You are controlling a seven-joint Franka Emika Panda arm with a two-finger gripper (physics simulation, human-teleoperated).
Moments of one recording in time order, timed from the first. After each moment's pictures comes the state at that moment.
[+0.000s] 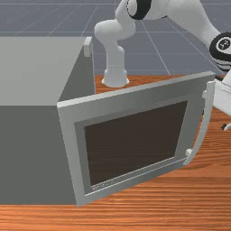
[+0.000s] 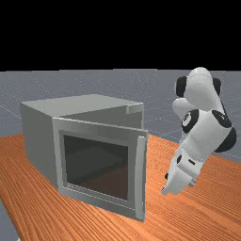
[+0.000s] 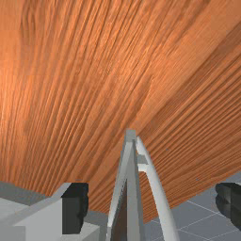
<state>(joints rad) 0.57 0.83 -0.02 -1.17 -0.56 1.91 -0.57</state>
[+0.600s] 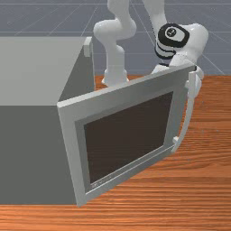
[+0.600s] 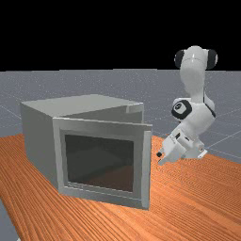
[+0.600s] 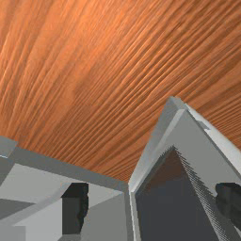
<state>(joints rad) 0.45 0.22 0.00 -2.18 -1.08 2.36 -0.23</state>
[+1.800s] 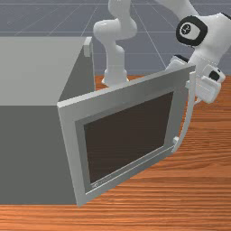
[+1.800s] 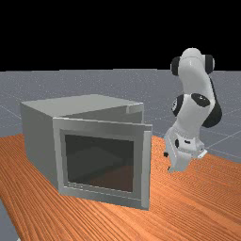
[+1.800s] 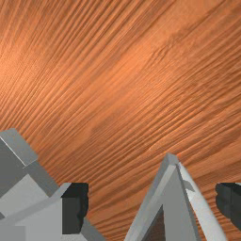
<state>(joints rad) 0.32 0.41 0.19 -1.79 -0.47 2.00 -0.94</state>
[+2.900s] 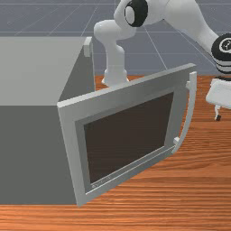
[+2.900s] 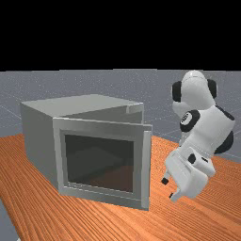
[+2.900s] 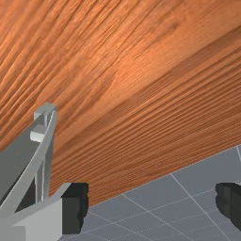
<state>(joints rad) 0.47 0.89 0.15 -1.08 -0.75 2.09 -0.81</state>
